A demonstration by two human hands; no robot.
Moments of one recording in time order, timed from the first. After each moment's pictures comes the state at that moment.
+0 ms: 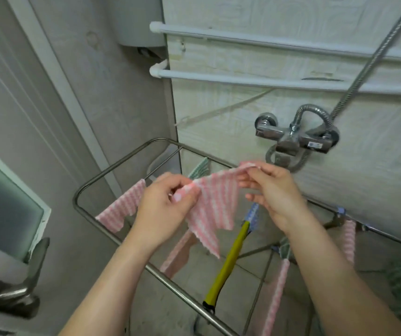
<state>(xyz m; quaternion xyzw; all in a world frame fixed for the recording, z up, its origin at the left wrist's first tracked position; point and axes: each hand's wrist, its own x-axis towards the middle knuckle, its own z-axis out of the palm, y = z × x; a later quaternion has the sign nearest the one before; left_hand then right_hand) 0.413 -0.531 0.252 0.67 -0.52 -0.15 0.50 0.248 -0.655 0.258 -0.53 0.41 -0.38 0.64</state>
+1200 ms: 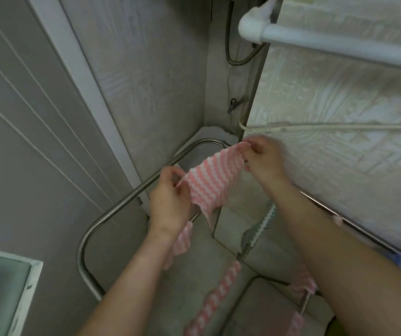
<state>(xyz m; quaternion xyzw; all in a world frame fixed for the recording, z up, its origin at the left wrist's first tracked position) 0.670 -0.695 0.109 0.78 -0.26 -0.19 0.53 0.566 -0.876 0.116 -0.70 0.46 -0.30 0.46</state>
